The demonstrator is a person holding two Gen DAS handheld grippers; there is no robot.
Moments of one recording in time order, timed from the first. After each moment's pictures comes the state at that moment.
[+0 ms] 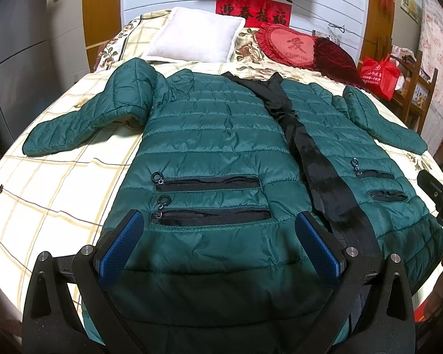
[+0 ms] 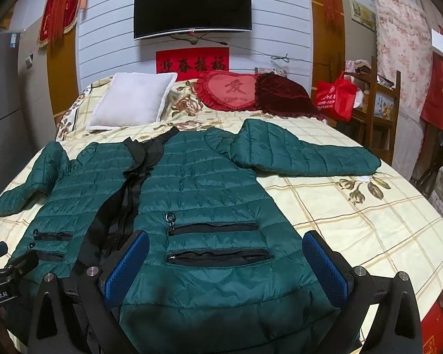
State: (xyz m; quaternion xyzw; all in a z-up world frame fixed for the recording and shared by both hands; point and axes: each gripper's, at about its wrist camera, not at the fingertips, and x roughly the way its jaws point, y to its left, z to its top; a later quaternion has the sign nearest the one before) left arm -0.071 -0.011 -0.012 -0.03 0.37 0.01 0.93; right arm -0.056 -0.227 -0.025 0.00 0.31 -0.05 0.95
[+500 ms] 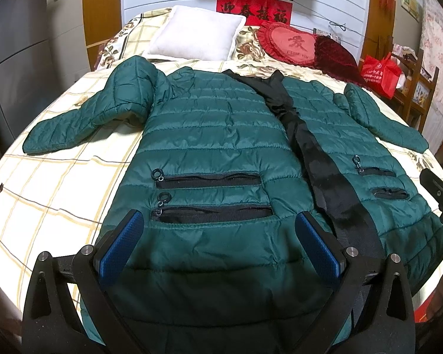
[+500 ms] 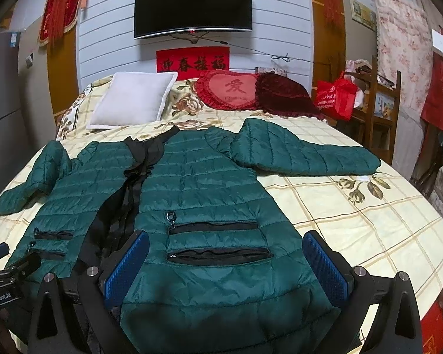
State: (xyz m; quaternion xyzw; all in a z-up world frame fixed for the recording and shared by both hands) left arm -0.071 -0.010 -0.015 -0.03 0.37 0.01 0.93; right arm -0.058 -0.225 -0.024 0.00 0.31 -0.05 0.95
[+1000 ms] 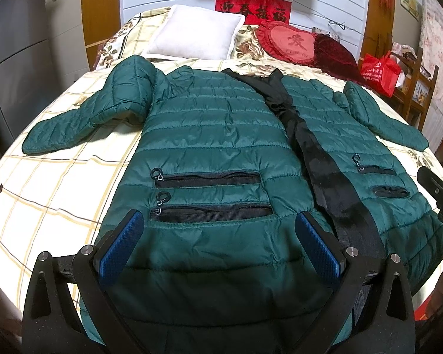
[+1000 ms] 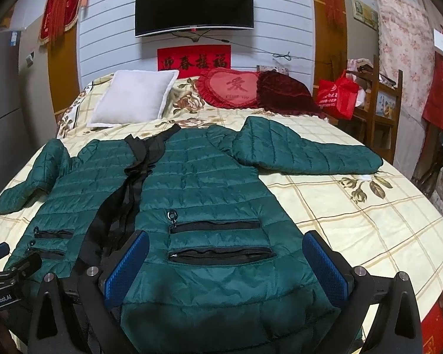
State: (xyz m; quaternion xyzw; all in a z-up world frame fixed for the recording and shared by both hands) left arm -0.071 -0.011 -0.018 -0.03 0.37 0.01 0.93; right arm -0.056 -0.224 -0.025 0.01 0.31 -0.05 0.95
